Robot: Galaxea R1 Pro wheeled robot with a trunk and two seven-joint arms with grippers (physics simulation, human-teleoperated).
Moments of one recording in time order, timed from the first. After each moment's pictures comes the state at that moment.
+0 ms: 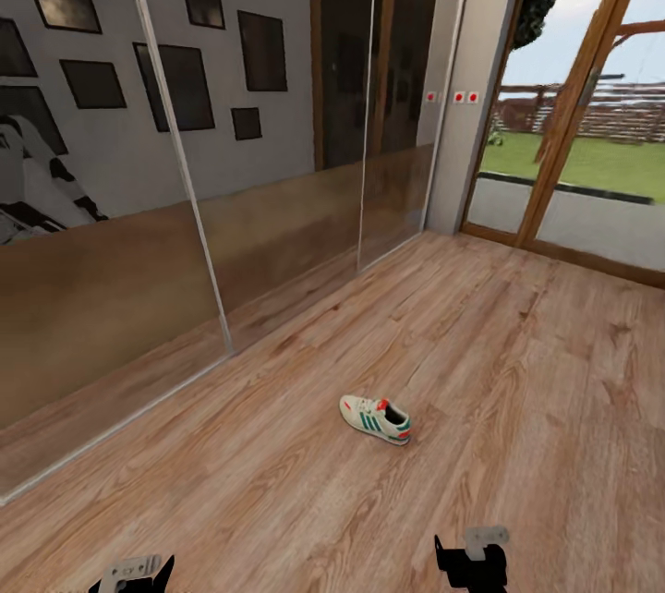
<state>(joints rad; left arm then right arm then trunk) -0.25 0.15 0.49 -0.37 -0.16 -0.39 -0.34 -0.47 -0.03 0.11 -0.03 -0.02 -0.47 -0.11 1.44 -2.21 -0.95</state>
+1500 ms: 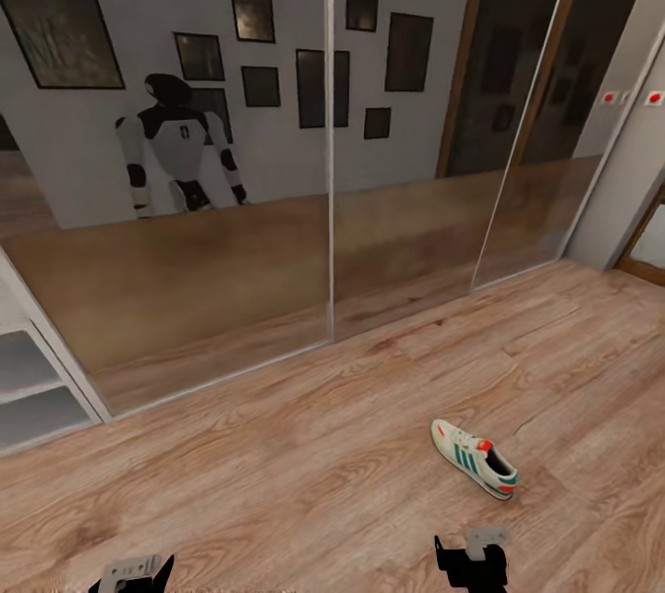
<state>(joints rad) -0.25 0.15 0.49 -0.37 -0.16 -0.39 -0.34 -0.47 -0.03 0.11 -0.03 -0.02 -0.47 -0.11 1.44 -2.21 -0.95</state>
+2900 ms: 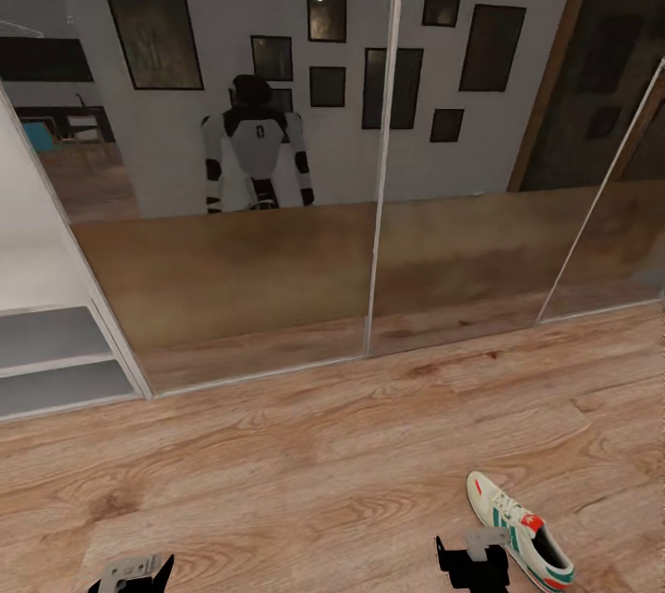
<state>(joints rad) -0.25 0.15 0.49 -0.37 -0.16 -0.39 -0.34 -0.47 -0.03 0.11 -0.03 -0.01 -0.47 -0.10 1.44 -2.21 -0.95</state>
